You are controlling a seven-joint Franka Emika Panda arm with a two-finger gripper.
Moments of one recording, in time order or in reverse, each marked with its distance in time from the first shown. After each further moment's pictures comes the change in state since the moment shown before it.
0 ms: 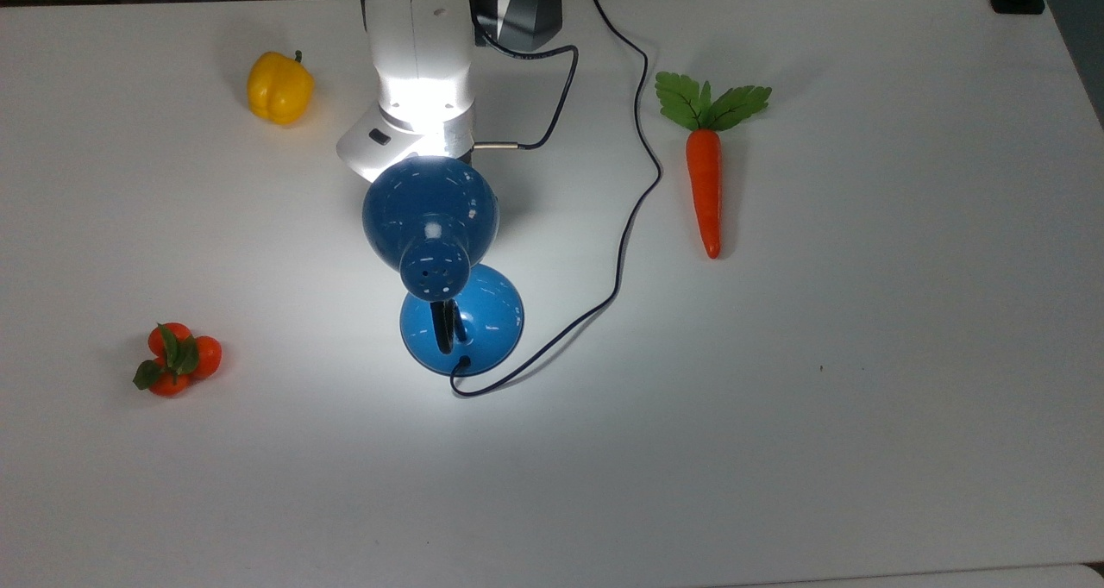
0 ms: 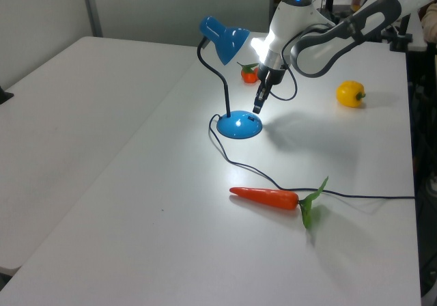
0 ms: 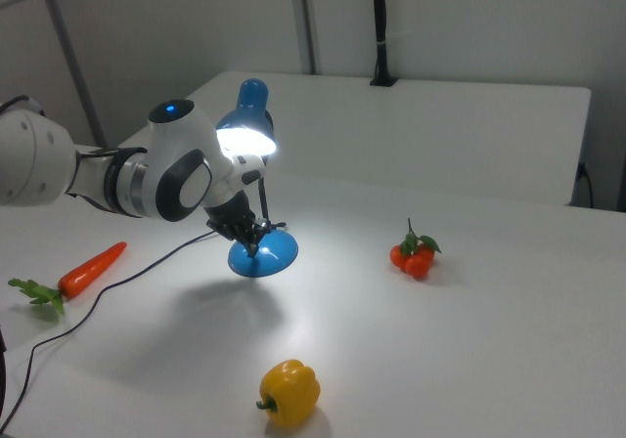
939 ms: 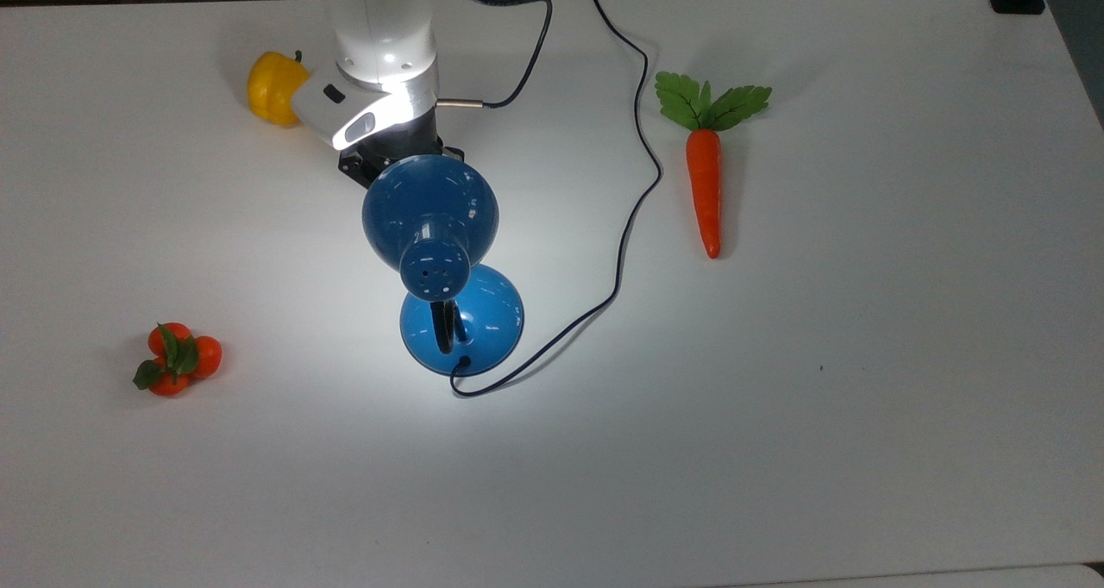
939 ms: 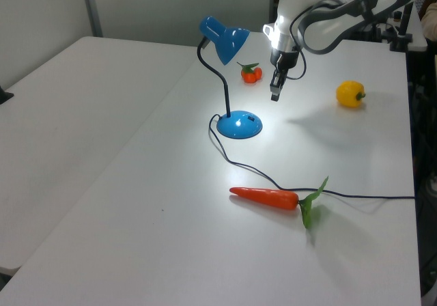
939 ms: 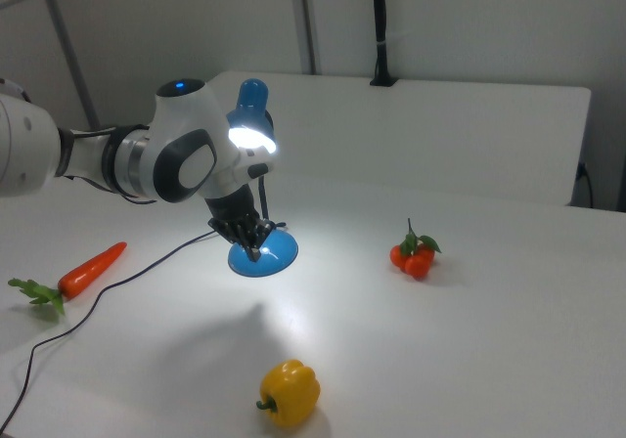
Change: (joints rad) arm -0.033 -0.088 -0.019 -0.001 0.000 -0.214 0.000
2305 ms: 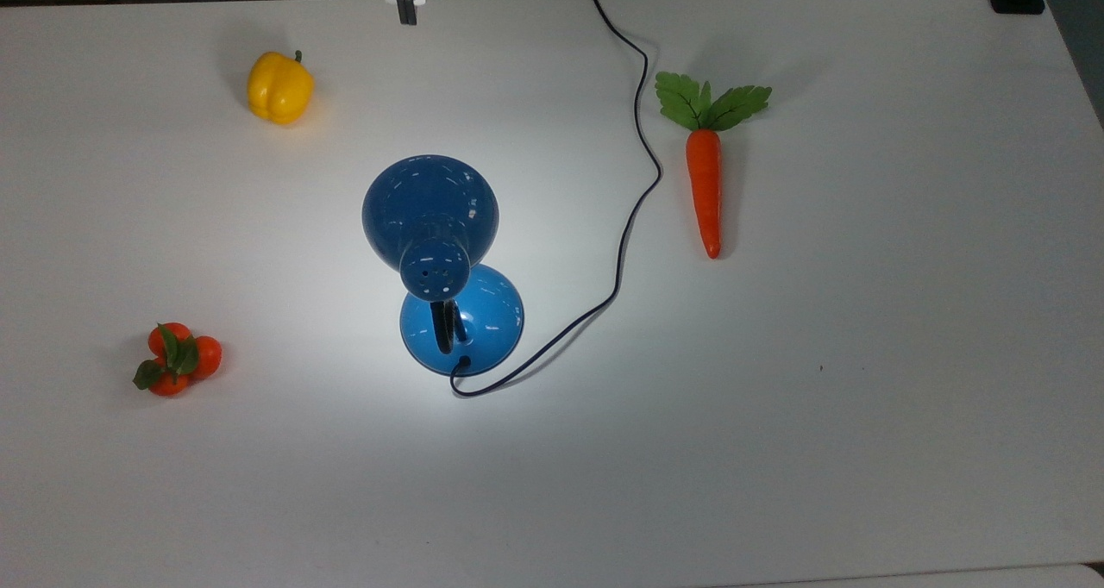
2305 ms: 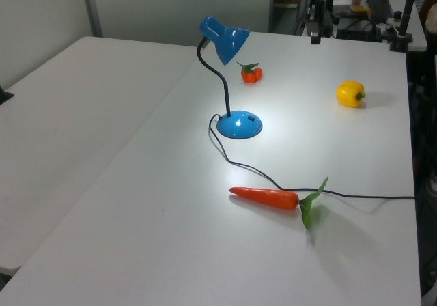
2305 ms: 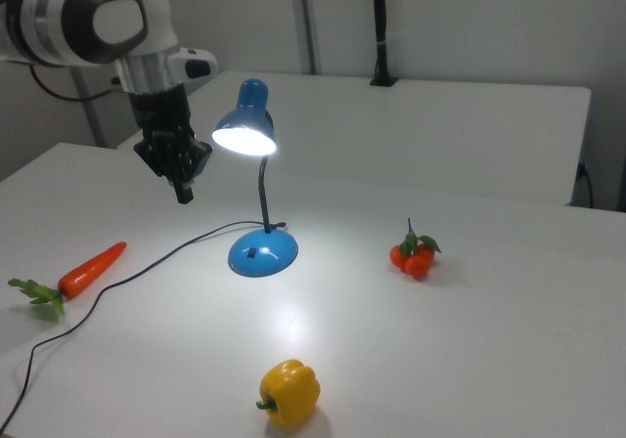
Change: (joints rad) arm 0.034 -0.223 0.003 0.260 0.000 -0.728 0.000
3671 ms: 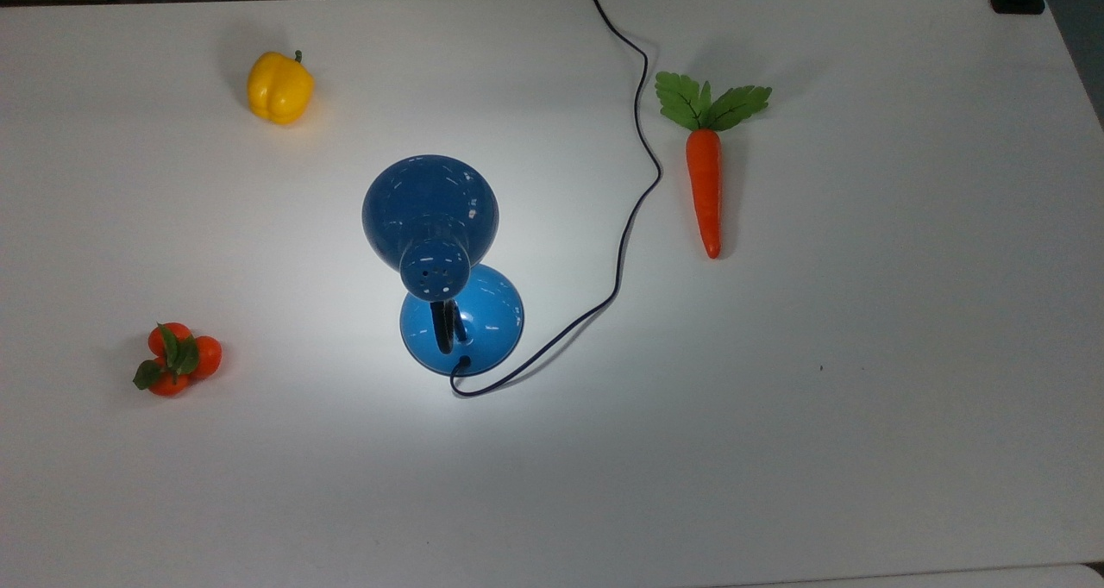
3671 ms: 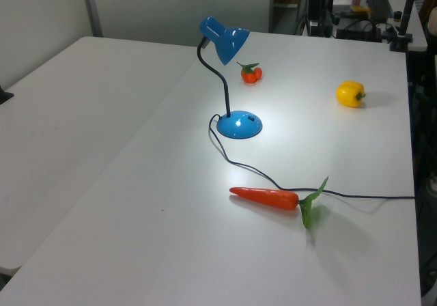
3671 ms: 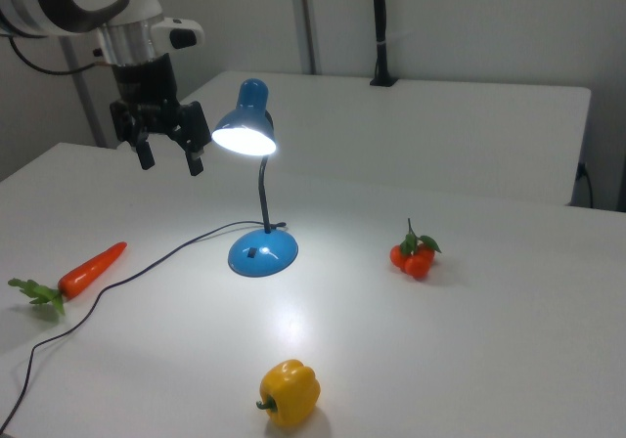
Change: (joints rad) arm 0.000 -0.028 0.000 0.063 0.000 -0.063 0.000
